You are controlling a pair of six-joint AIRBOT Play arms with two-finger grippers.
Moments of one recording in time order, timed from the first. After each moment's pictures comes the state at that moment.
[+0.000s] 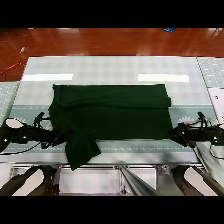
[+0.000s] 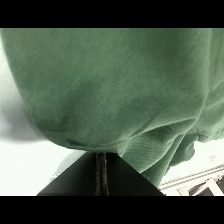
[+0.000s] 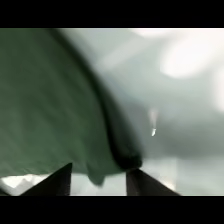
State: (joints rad) left arm 0.30 -1.06 0.34 0.97 -1.16 -1.45; right arm -0.56 -1.05 0.39 -0.96 1.18 1.37
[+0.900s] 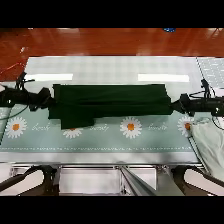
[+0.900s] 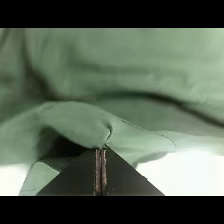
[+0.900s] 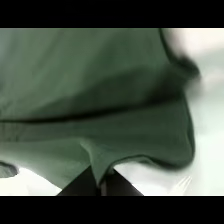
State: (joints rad) left arm 0.27 -1.26 0.92 0.90 -1.15 -1.45; right arm -0.42 -1.26 0.79 -0.71 1.15 1.20
